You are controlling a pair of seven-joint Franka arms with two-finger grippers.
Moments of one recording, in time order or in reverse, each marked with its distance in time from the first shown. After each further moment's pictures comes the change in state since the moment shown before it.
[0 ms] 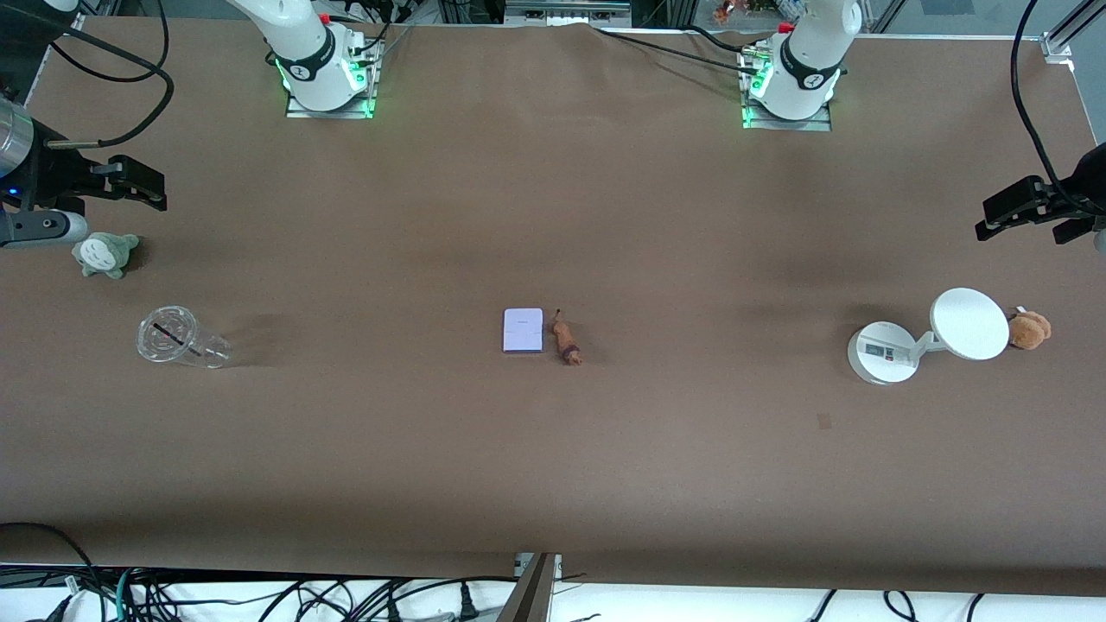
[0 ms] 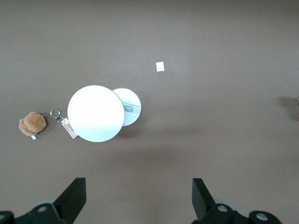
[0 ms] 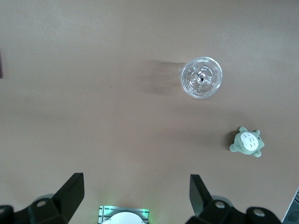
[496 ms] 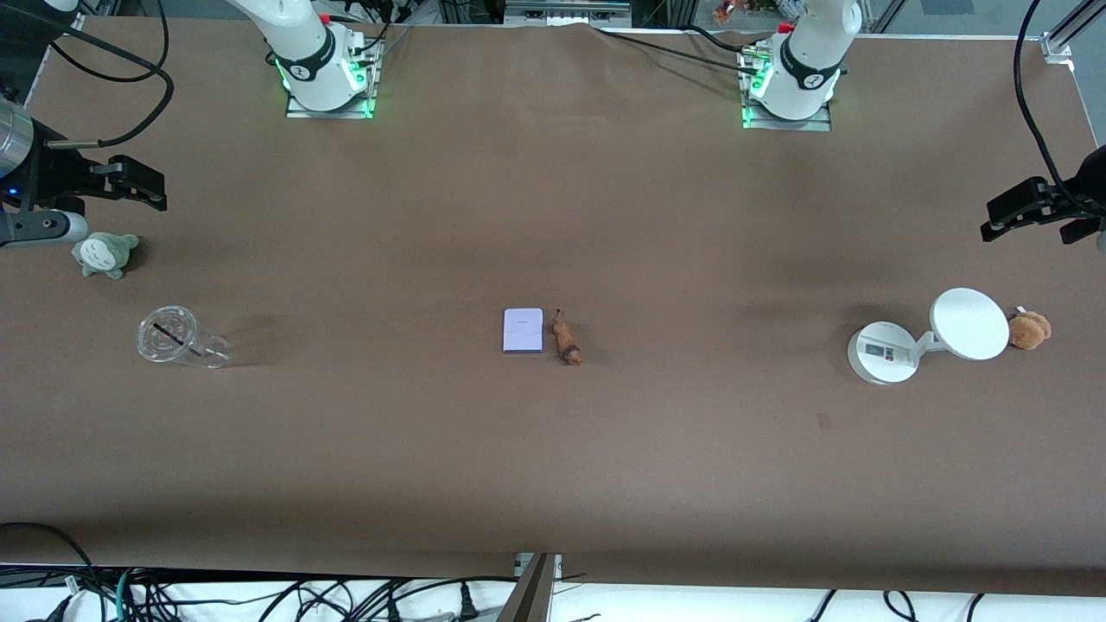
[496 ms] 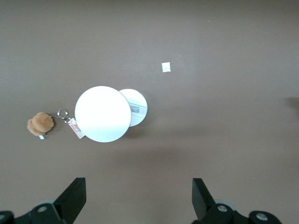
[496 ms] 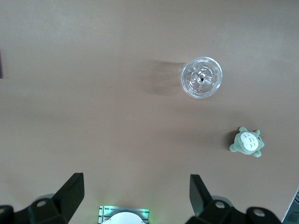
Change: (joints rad) left arm -0.002 0.000 0.000 0.001 0.039 0.005 0.000; right arm 0.000 0.000 0.000 0.000 0.000 0.000 0.000
